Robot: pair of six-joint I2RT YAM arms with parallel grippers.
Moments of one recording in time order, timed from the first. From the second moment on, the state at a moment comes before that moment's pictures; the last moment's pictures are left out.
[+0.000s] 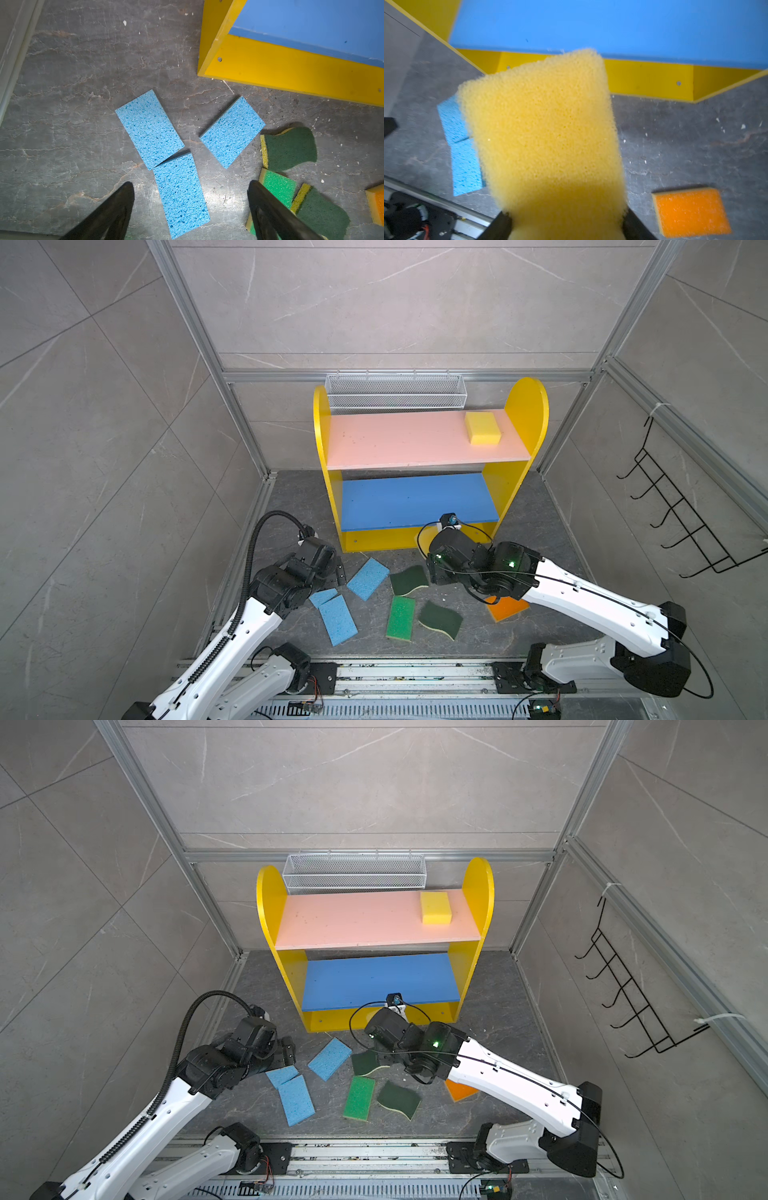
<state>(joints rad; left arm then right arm) -0.56 0.88 0.94 -1.06 -0.26 -0.66 1.05 1.32 1.39 -1.03 0.39 0.71</state>
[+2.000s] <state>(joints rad) -0.56 0.95 0.98 -1.00 -0.36 -0.58 0.76 1.98 2.61 -1.01 0.43 0.37</state>
